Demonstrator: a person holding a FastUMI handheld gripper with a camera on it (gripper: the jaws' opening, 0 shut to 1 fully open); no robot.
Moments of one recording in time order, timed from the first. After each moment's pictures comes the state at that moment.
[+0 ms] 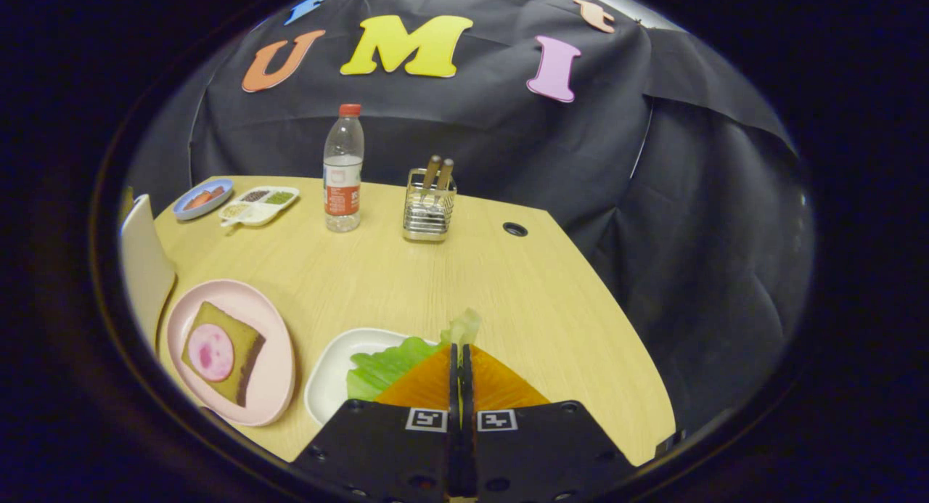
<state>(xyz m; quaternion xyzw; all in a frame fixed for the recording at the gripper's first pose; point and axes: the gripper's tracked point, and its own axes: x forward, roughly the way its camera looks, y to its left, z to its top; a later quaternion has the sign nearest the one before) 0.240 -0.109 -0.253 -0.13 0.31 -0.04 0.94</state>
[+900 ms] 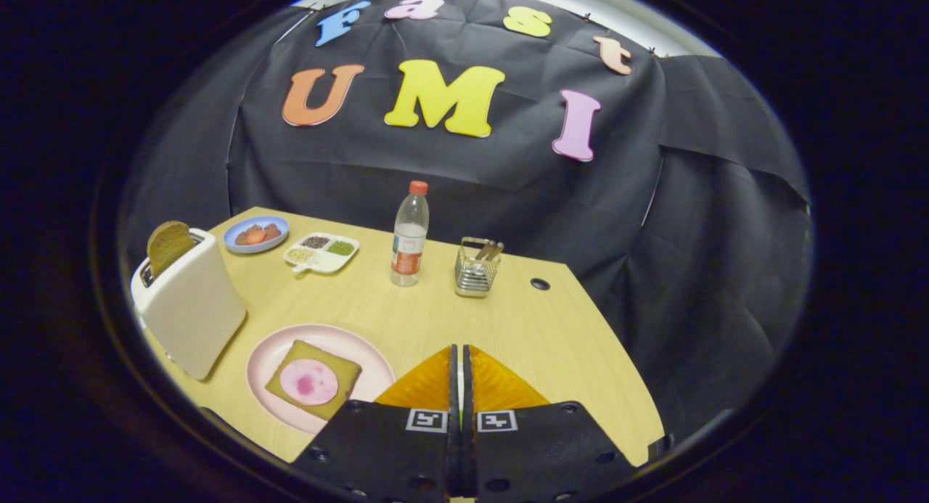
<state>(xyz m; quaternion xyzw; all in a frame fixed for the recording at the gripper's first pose) 0.193 -0.036 -0.198 -0.13 0.26 0.00 0.96</state>
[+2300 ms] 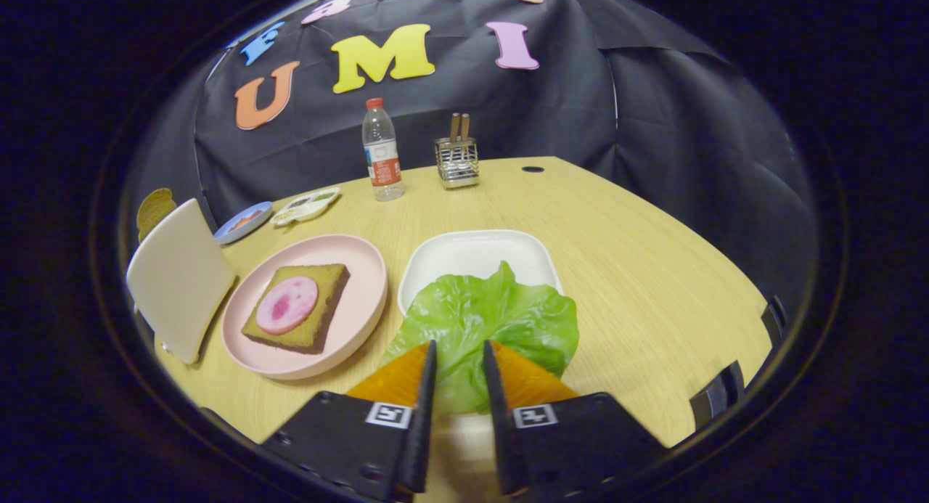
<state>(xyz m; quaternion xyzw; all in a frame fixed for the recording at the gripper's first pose) 0.129 -0.051 -0.337 0.04 0.33 -0.03 0.94</state>
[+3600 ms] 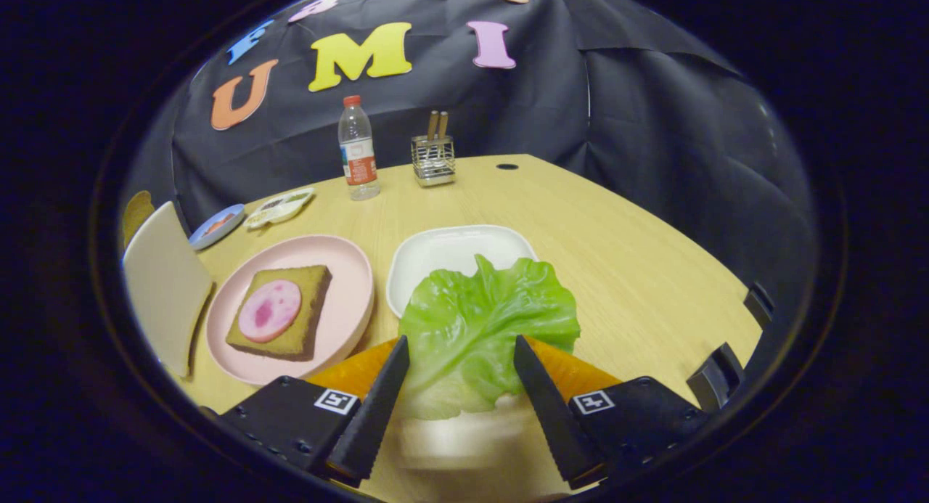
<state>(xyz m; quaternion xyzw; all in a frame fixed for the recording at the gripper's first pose) 0.131 -0.053 -0.339 0.01 0.33 -0.10 0.94</state>
